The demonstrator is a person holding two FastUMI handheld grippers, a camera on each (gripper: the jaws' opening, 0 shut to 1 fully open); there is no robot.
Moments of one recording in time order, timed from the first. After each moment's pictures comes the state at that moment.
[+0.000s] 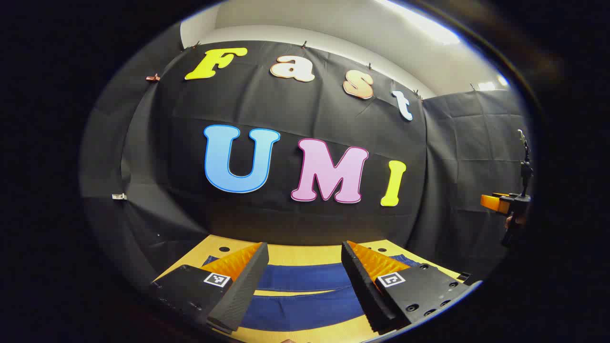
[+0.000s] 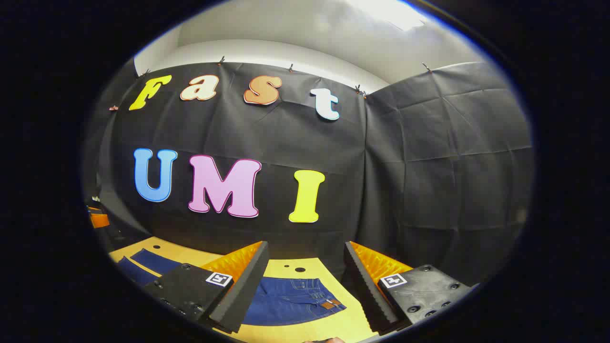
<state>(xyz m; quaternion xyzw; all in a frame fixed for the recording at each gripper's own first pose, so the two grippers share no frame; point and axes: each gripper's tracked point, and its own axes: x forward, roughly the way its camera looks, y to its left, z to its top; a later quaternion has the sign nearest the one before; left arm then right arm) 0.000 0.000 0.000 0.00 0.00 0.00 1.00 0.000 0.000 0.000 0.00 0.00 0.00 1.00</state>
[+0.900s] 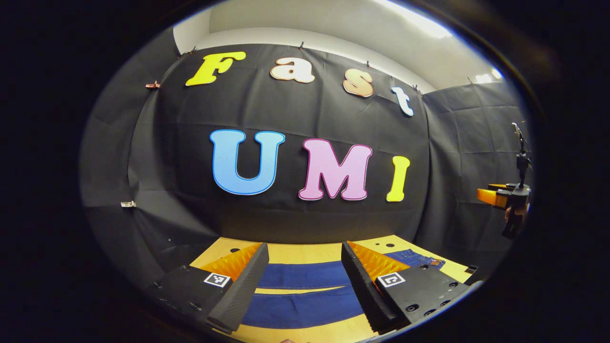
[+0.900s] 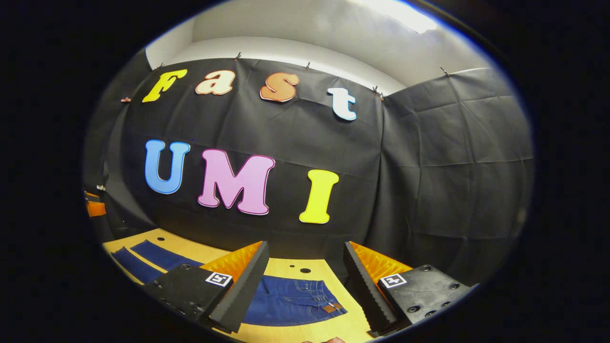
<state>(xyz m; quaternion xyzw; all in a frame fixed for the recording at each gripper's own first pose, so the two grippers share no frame) -0.020 0.021 0.000 0.04 0.01 0.02 1.00 0.004 0.002 -0.012 -0.04 0.02 0.03 1.00</state>
